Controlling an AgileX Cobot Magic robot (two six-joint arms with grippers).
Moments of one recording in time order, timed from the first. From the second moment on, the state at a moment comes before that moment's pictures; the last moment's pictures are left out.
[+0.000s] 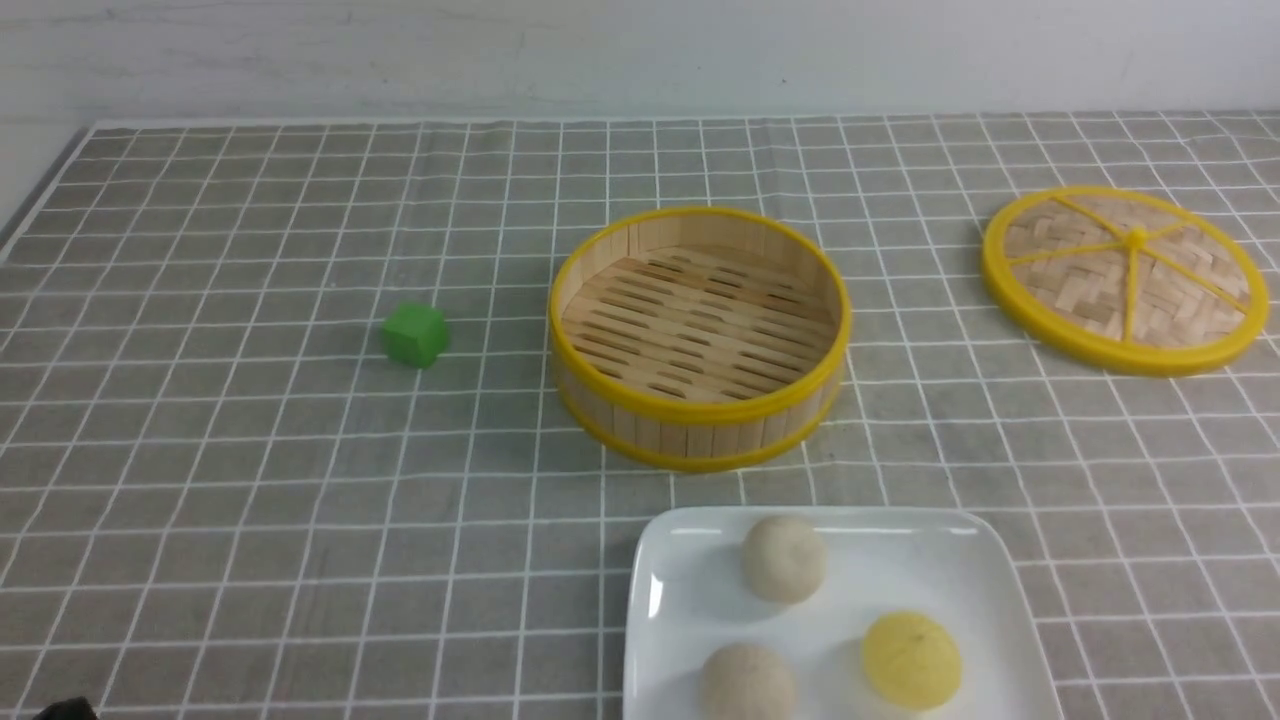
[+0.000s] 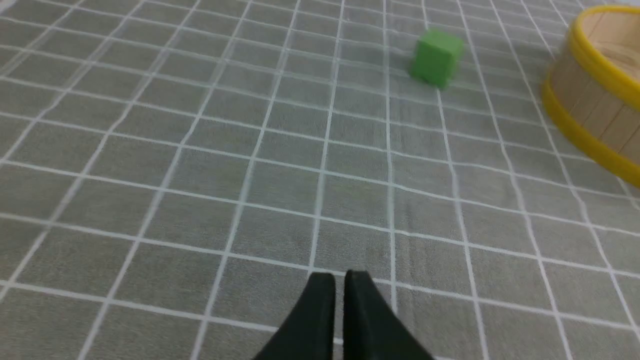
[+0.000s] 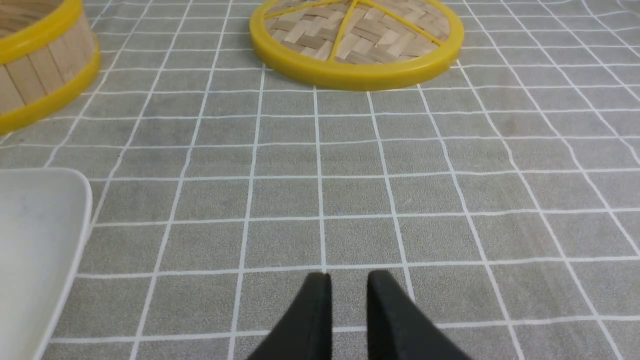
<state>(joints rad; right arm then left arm) -0.02 -0.01 0.01 -0.04 0.39 0.08 -0.02 0.00 0.03 0.07 0.37 -0.25</state>
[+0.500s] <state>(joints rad) -0.02 -0.01 0.01 -0.04 0.39 0.08 0.00 -0.01 0.02 0.09 0.38 -0.25</state>
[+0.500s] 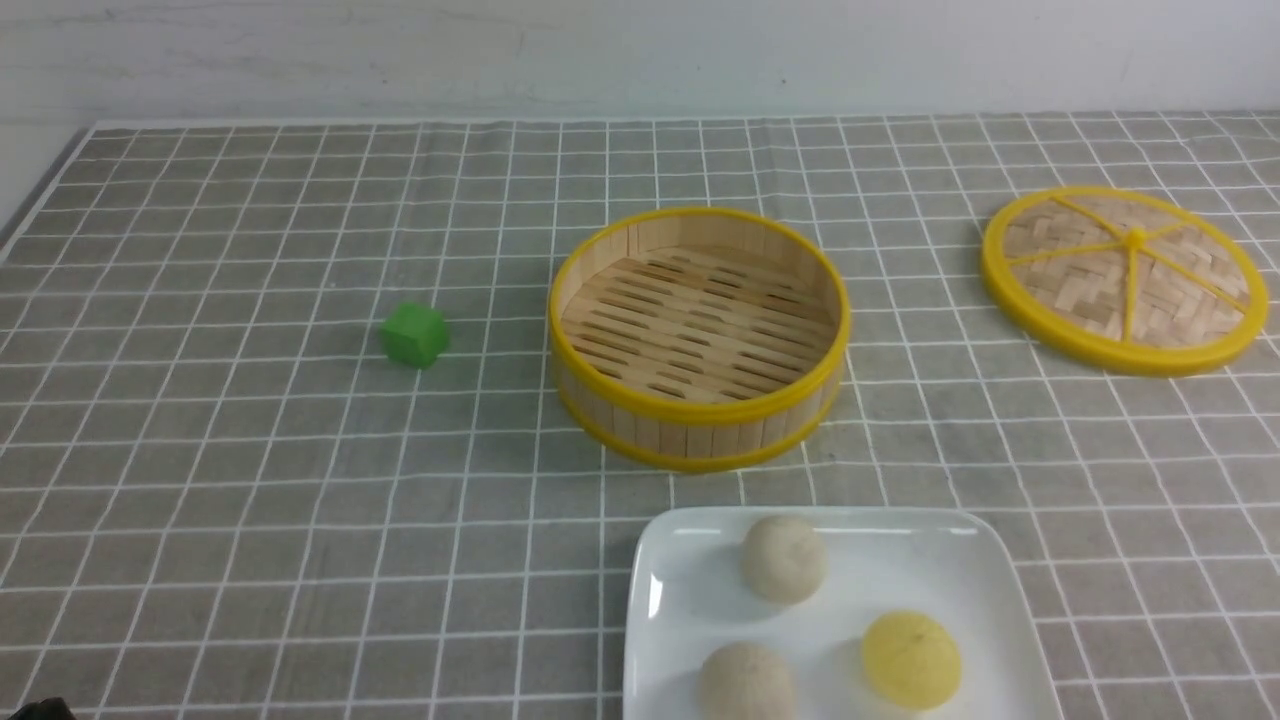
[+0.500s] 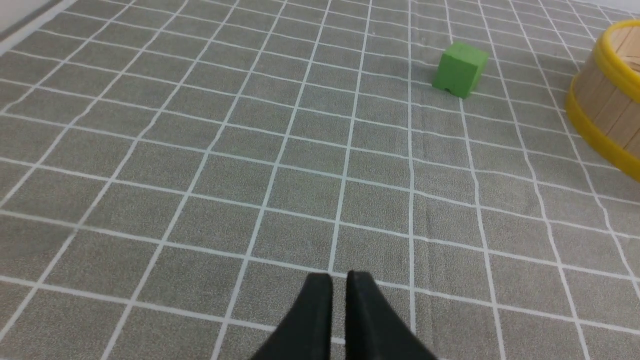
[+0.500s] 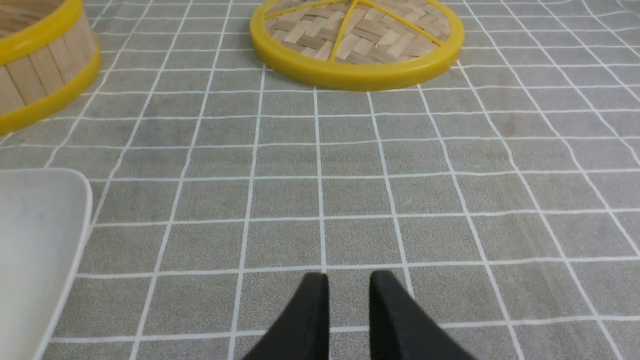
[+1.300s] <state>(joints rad) -0.02 -0.01 0.01 -0.04 0.39 0.08 0.00 -0.01 0.02 0.10 0.38 -0.25</state>
